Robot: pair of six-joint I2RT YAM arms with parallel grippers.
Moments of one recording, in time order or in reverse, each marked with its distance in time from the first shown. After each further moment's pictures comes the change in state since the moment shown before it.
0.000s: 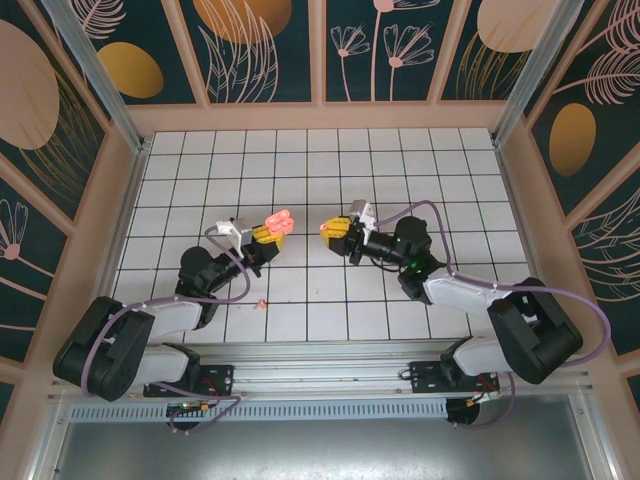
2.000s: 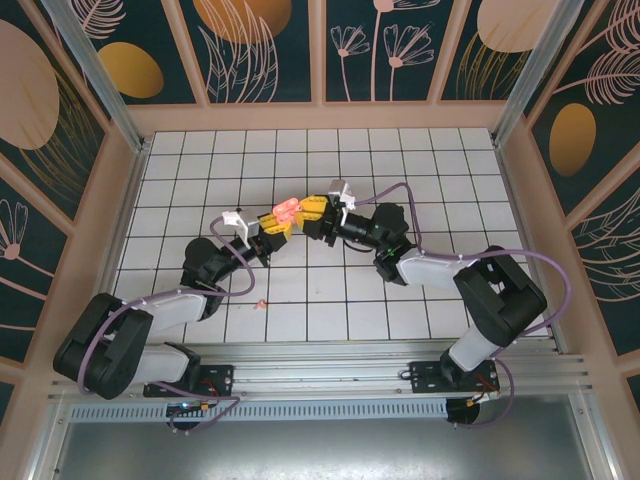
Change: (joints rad) left arm -0.052 0.000 0.107 -0.029 -0.020 0.047; right arm 0.077 0.230 0.211 0.169 0.018 0.109
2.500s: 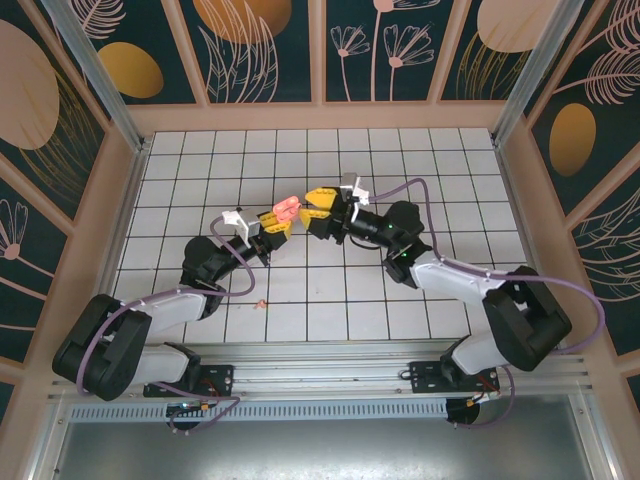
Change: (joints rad) left arm 0.000 -0.006 0.011 -0.007 0.000 0.032; right arm -0.003 -0.179 0.001 -0.108 -0.008 0.084
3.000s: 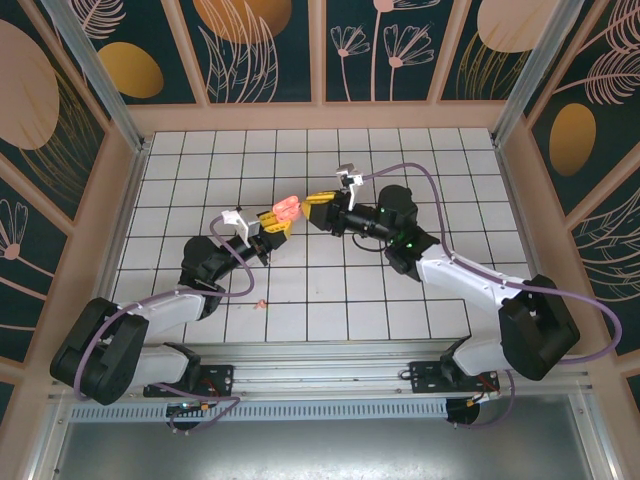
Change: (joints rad) left arm 0.000 -0.022 0.006 -0.033 0.000 0.012; right arm -0.003 -0.047 0.114 -0.445 0.079 0.161
